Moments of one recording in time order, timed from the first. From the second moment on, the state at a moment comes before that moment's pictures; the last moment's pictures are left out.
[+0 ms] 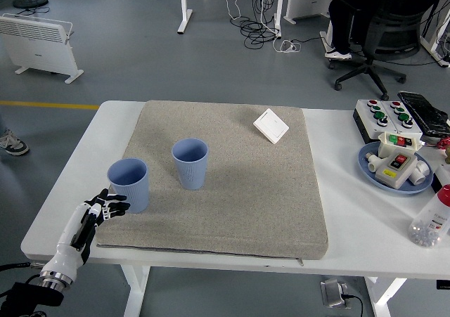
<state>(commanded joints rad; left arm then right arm) -0.04 0.04 -1.52 -1.27 1.36 -0.12 -0.24 0.11 -0.12 1.27 0.18 -0.93 -0.02 -0.17</state>
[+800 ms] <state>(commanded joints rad) -0.09 0.07 -1.44 -1.19 1.36 -0.11 -0.27 0.11 -0.12 1.27 0.18 -0.94 -0.02 -0.17</state>
